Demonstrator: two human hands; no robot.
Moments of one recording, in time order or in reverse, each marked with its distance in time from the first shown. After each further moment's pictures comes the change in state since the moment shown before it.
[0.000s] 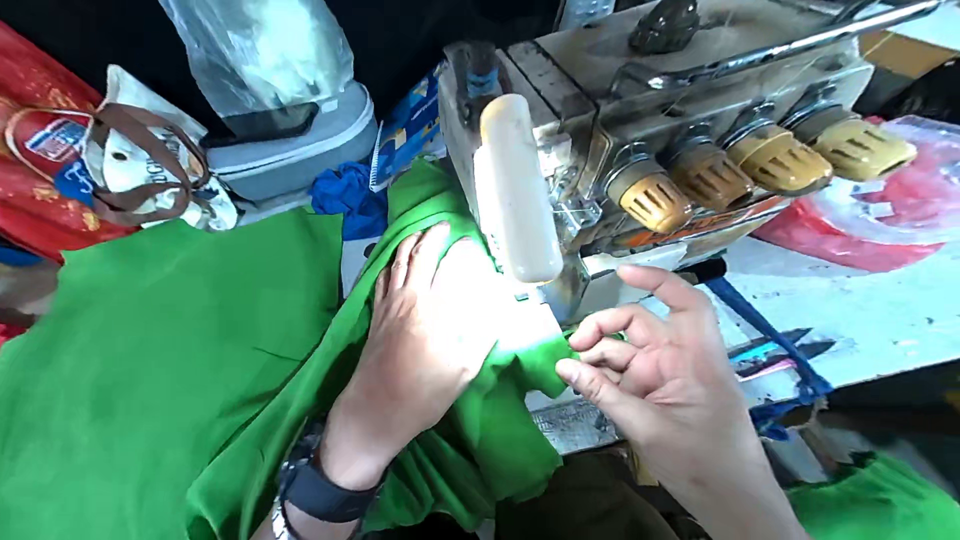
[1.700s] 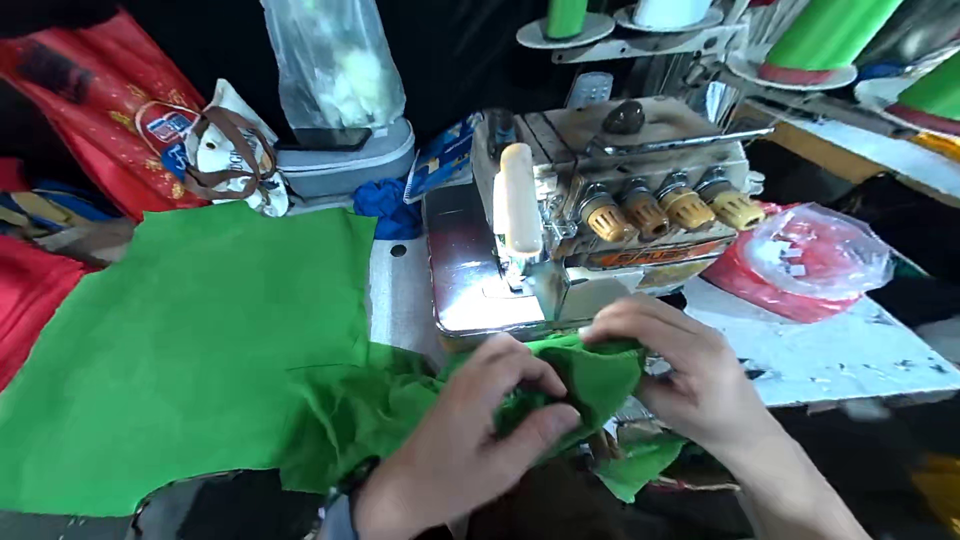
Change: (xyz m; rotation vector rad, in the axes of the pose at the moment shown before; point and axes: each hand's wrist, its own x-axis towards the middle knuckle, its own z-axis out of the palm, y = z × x) left_hand -0.066 0.064 0.006 -0.760 0.047 0.124; right_hand 0.035 -0.003 -0.070 -0.472 -0.350 -0.740
